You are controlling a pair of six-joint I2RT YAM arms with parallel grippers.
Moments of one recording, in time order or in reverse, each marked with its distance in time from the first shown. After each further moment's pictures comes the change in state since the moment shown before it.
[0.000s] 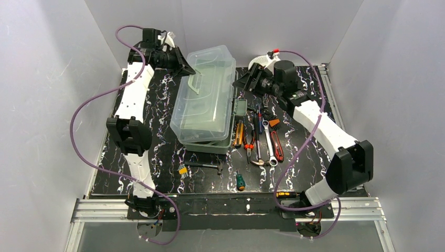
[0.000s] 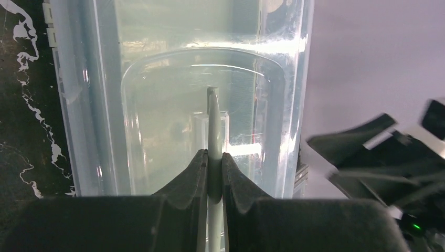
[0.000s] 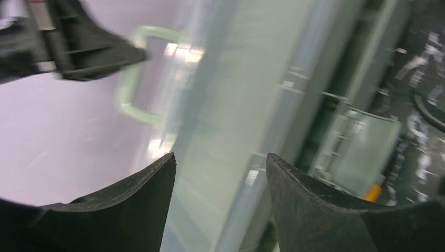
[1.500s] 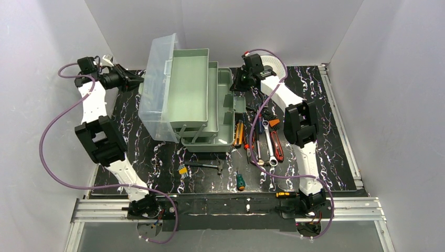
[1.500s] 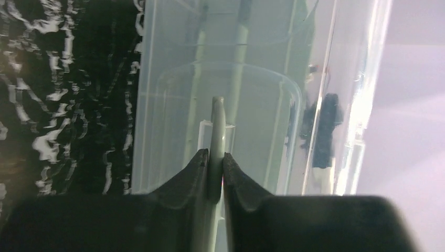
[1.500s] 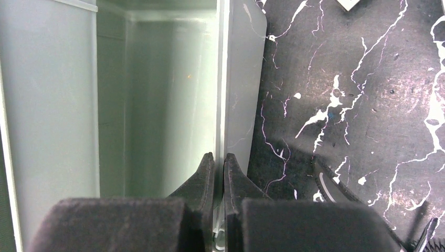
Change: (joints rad) left arm 0.558 -0.114 -0.496 0.377 0.432 -0.100; right arm -0.023 0.792 0.700 -0.391 0.168 -0.256
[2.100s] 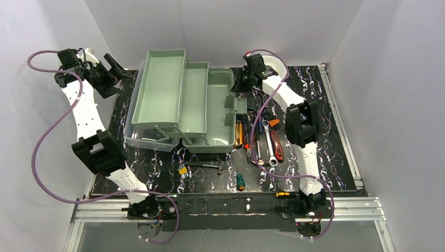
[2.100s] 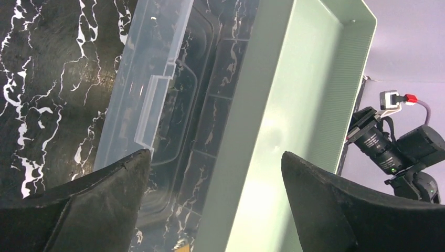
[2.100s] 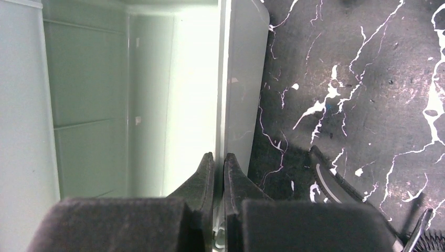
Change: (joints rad) left arm 0.048 -0.103 0.209 -0.374 -0.395 0.298; right arm -0.013 -0.010 -0.010 -0.022 -0.042 -0.013
